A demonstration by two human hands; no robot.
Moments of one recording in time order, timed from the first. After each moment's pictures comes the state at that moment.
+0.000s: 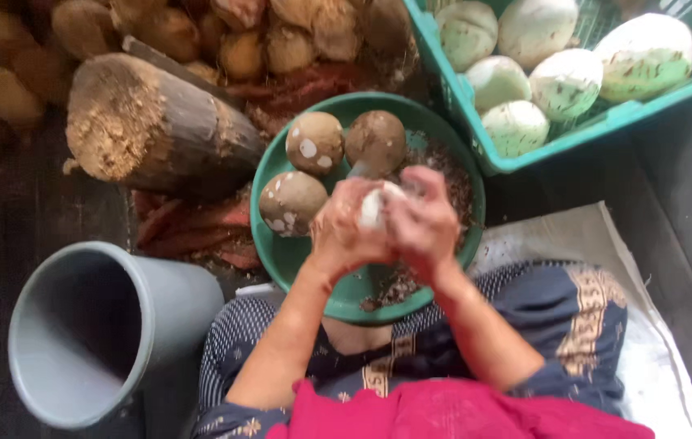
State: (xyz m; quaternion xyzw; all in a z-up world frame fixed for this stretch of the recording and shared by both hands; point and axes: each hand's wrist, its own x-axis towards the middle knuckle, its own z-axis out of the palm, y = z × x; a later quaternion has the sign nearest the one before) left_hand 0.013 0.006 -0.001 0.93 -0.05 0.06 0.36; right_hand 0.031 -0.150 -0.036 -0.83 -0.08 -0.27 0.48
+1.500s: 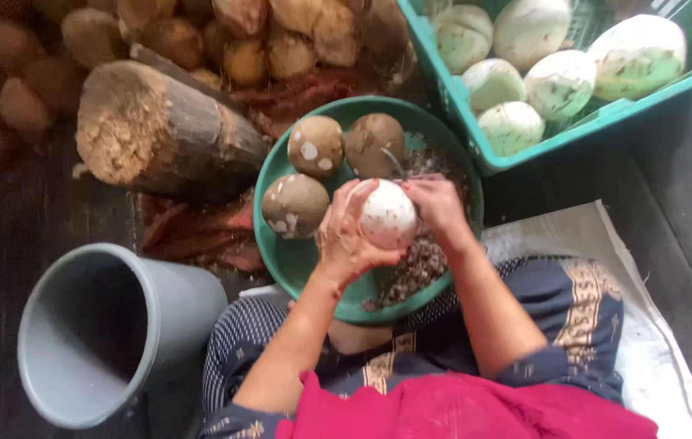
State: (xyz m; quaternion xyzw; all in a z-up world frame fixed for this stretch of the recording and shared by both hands) left_hand -0.002 -0.004 -0.011 0.93 -0.04 0.14 0.34; right_hand 0.114 -0.181 -0.223 -0.78 -0.24 -0.17 0.56
